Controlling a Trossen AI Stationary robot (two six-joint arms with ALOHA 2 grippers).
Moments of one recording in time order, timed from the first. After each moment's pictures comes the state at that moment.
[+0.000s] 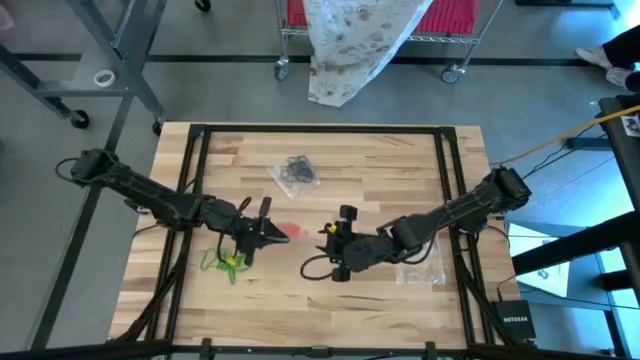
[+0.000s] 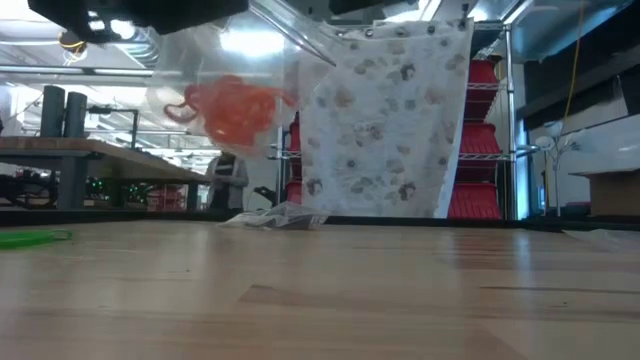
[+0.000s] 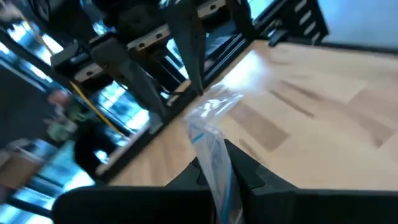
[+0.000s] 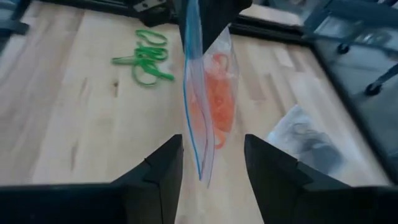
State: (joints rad) left arm -0.31 1.14 0.54 0.38 -0.13 0.69; right arm 0.42 1.68 1.36 -0.39 0.55 0.17
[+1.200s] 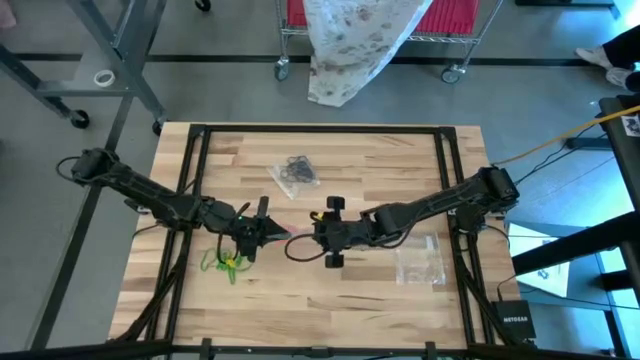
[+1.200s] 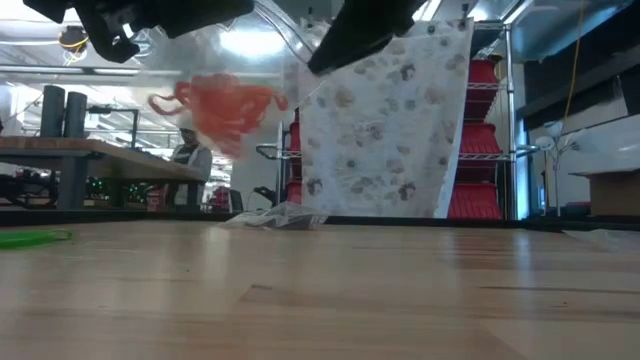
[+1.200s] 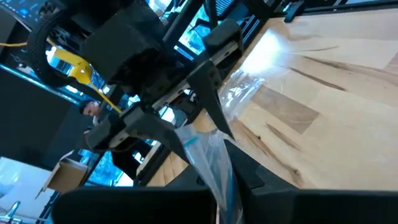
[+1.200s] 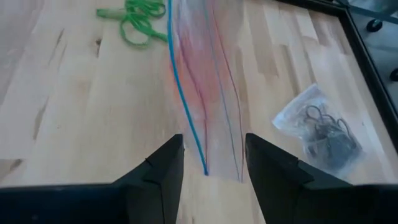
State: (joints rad) left arm -0.33 1.14 0.54 0.41 -0.24 0.89; right arm 0.29 1.76 1.36 -0.40 0.37 0.04
